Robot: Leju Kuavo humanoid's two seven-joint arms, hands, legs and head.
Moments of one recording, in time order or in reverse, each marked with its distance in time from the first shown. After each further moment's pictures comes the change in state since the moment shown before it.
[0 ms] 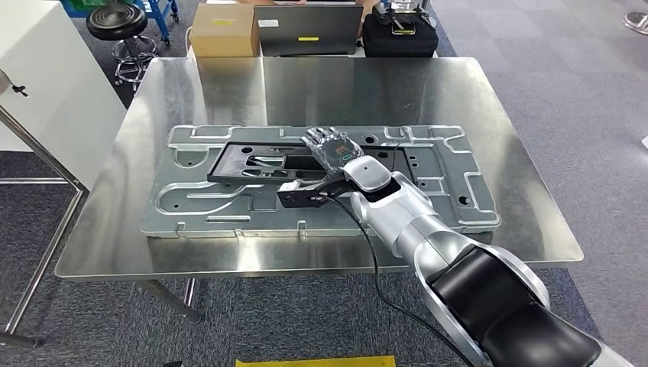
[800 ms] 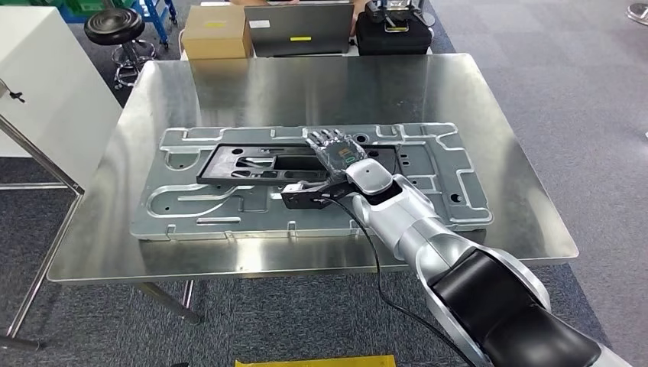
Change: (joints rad) left arm 0.006 -0.002 -0.003 0.000 -0.001 0.004 0.010; right arm 0.014 -0.006 -0.003 -0.009 0.019 0.001 0.018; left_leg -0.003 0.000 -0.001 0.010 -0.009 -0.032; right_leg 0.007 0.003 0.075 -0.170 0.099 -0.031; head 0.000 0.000
